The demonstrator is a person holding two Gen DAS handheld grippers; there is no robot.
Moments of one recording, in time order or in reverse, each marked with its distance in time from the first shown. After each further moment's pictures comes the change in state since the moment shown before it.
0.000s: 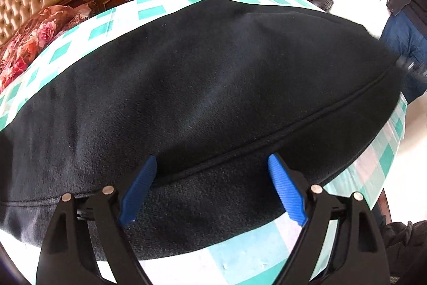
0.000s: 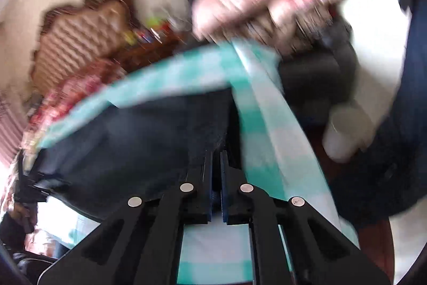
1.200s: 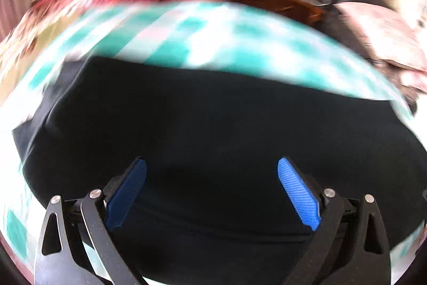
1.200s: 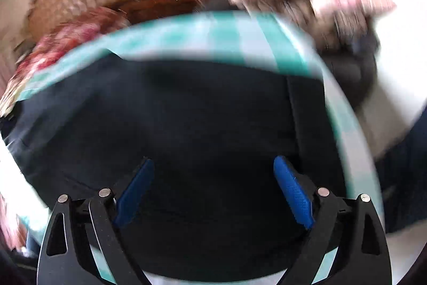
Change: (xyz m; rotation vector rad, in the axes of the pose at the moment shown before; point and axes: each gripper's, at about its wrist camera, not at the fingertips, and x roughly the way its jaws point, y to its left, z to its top) left arm -0.037 0.260 -0.047 -0.610 -0.050 0.265; right arm 0.067 0.105 0.021 -0.233 0.015 -0.105
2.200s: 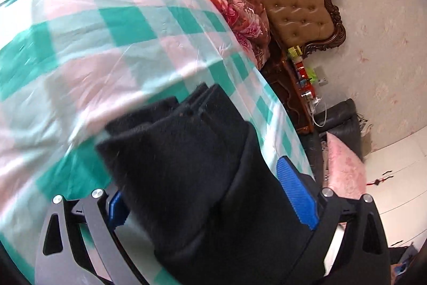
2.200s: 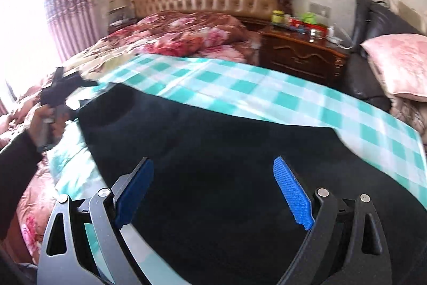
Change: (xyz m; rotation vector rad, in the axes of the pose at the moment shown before) left arm -0.008 0.198 0.024 -0.660 -0.171 -0.369; right arm -0.044 0.318 0.054 -0.432 -0.103 0.468
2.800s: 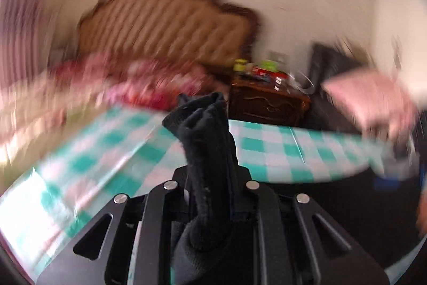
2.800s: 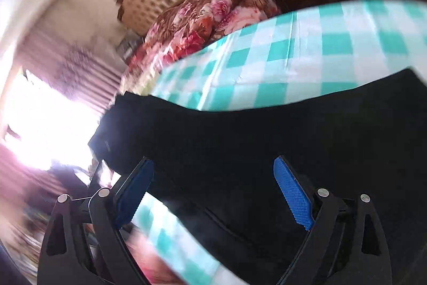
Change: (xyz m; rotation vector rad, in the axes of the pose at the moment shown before) left arm -0.056 -0.182 -0.157 0.893 -0.404 0.171; right arm 0.073 -0.056 0.063 0.626 0.198 0.432
